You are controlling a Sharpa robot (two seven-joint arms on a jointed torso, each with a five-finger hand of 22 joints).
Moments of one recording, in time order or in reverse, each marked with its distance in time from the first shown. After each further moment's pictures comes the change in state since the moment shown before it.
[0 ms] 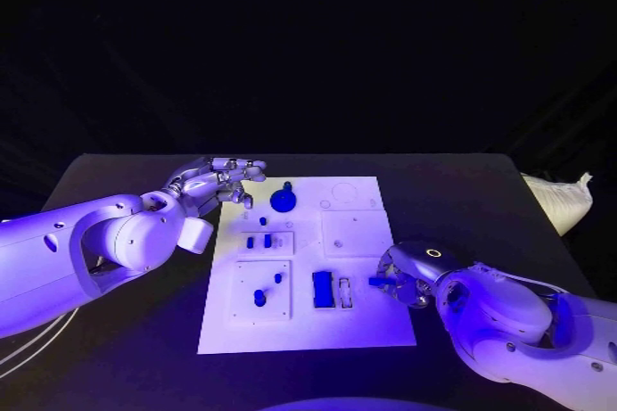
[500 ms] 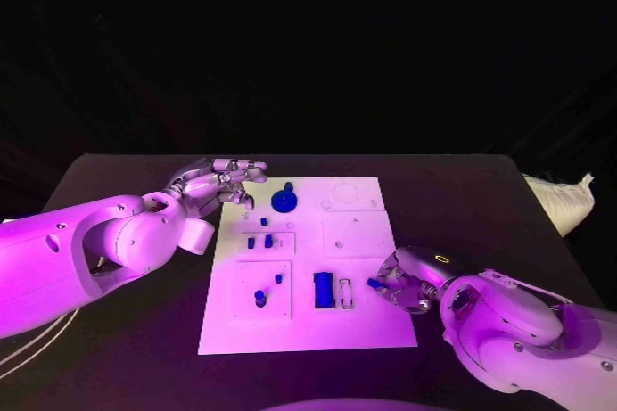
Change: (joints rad) left arm 0.000 0.000 -0.002 0.001 0.000 0.001 0.000; left_hand 0.000 0.000 0.000 0.000 0.000 0.000 0.000 0.000 0.000 0.000 0.000 0.000 0.000 0.000 0.000 0.000 0.000 0.000 0.000 0.000 0.000 0.000; right arm -0.012 -0.019 -0.002 0.024 0.164 -0.123 -0.001; right_hand -0.129 -0.062 0.127 -0.003 0.012 0.006 0.006 -0.004 -0.008 0.011 -0.011 0.004 -0.145 0.000 -0.001 0.000 0.000 0.000 0.000 0.000 0.000 0.000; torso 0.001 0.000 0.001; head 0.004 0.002
